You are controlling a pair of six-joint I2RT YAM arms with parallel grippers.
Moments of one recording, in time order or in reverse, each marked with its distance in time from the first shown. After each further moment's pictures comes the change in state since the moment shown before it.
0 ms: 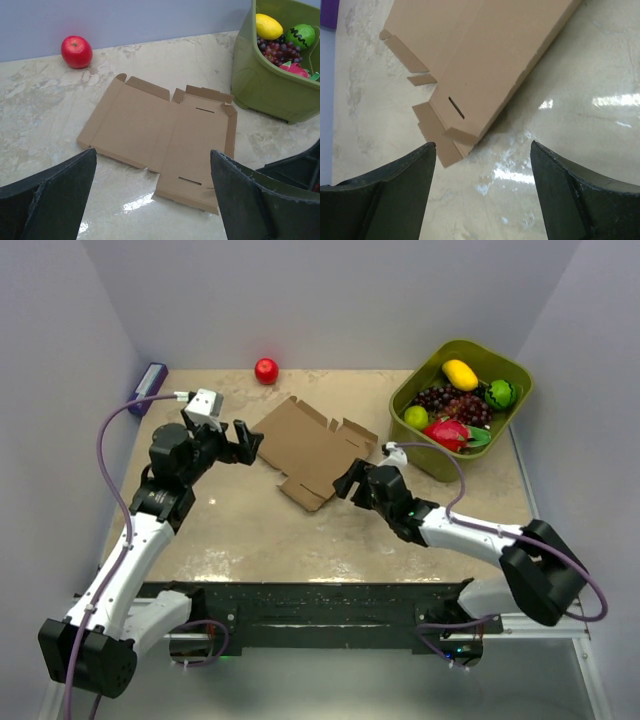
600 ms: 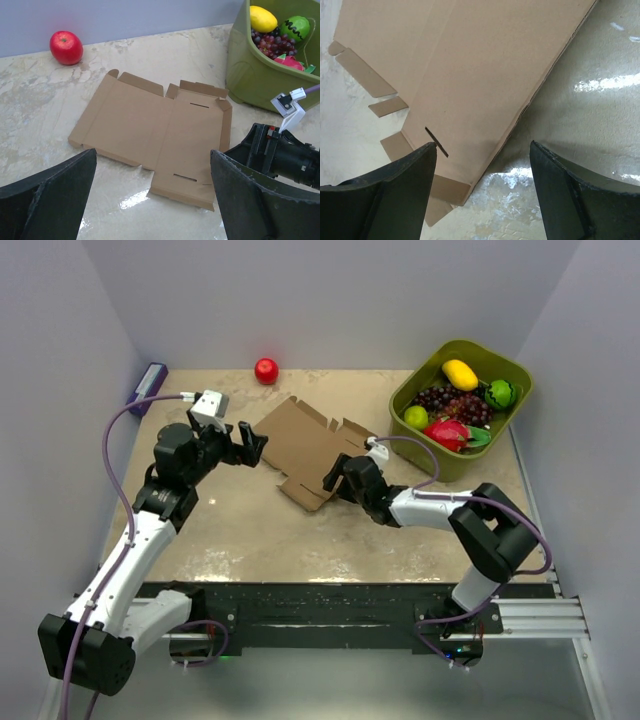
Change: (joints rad) left arm -0.026 0.017 -0.002 0.001 0.005 0.000; right arm 0.000 0.350 0.192 0.029 0.049 0.046
